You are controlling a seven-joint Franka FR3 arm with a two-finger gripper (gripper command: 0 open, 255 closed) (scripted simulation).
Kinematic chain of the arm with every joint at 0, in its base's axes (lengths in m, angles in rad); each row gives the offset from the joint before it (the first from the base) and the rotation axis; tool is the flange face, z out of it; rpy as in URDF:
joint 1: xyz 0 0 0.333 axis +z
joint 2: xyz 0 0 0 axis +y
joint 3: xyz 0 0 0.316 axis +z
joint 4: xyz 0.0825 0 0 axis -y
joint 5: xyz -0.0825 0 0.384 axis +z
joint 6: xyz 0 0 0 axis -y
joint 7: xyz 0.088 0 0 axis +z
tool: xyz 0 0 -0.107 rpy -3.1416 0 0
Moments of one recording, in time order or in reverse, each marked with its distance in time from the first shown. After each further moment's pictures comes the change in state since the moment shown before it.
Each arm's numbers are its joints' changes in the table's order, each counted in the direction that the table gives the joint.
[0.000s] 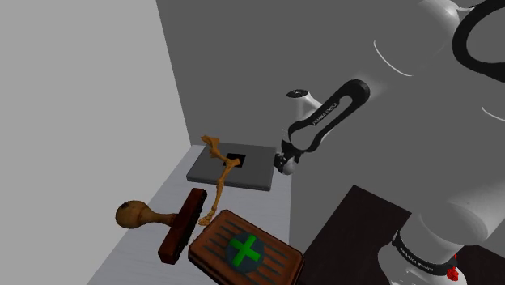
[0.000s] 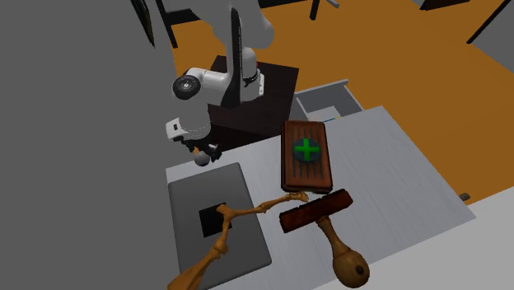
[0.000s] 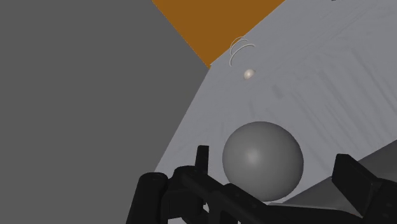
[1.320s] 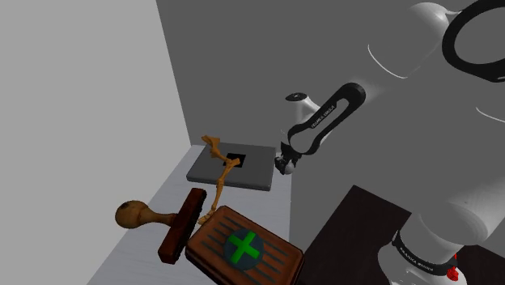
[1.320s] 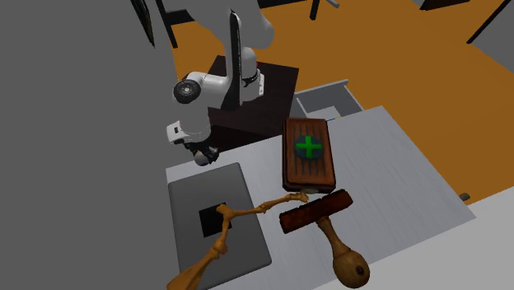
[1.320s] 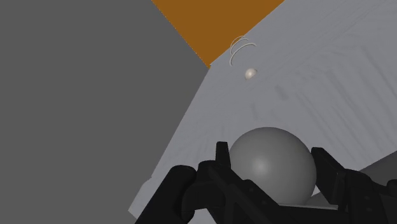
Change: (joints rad) arm -0.002 0.036 -0.002 0.004 -0.012 0.032 -0.008
